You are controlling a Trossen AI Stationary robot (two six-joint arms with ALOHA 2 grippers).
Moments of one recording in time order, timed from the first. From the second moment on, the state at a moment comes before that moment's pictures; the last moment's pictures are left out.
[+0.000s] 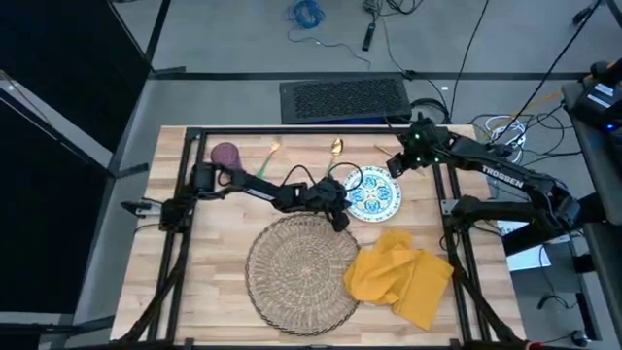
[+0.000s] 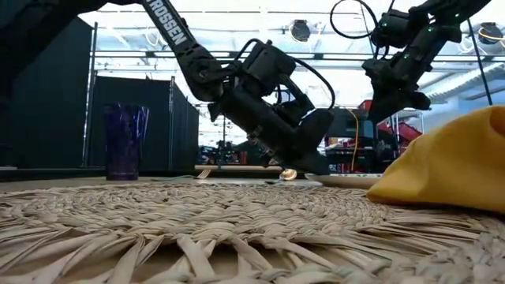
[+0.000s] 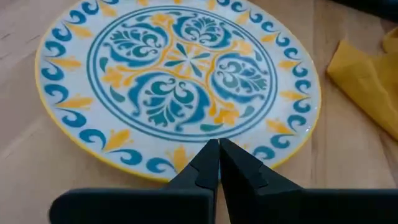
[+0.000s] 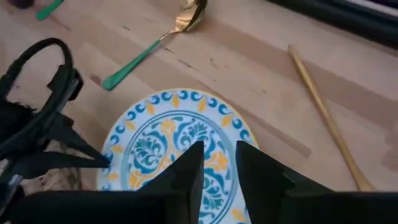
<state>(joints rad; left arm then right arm) 0.10 2.19 1.27 0.33 -0.06 -0.28 -0.73 1.02 0.75 -0.67 -0.09 0.34</state>
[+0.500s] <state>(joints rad) 0.10 2.19 1.27 0.26 -0.02 -0.29 -0.76 1.18 0.75 -0.73 -0.15 0.36</state>
